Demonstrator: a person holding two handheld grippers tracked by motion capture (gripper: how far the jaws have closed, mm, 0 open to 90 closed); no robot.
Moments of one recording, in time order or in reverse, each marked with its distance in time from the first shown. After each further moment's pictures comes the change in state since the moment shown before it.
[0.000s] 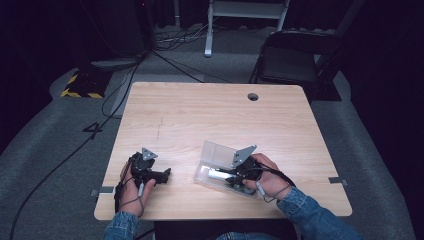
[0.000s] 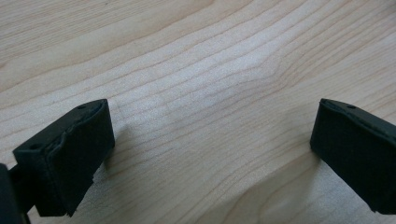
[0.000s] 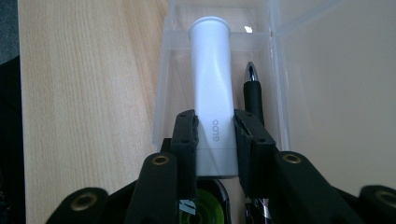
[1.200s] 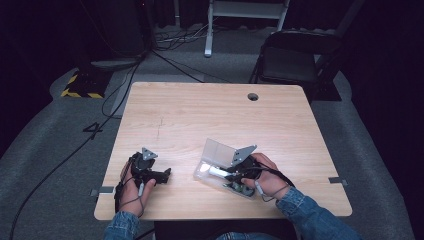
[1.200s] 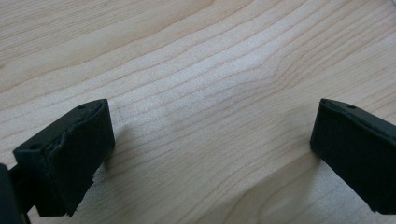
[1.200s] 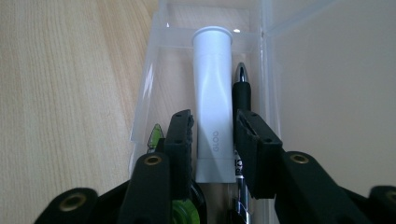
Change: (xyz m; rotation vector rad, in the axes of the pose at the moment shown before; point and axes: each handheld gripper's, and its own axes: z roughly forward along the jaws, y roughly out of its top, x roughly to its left) left arm 0.000 0.000 0.000 -0.001 -0.002 0.003; right arm -0.005 -0.003 0.006 -0.029 -0.049 0.032
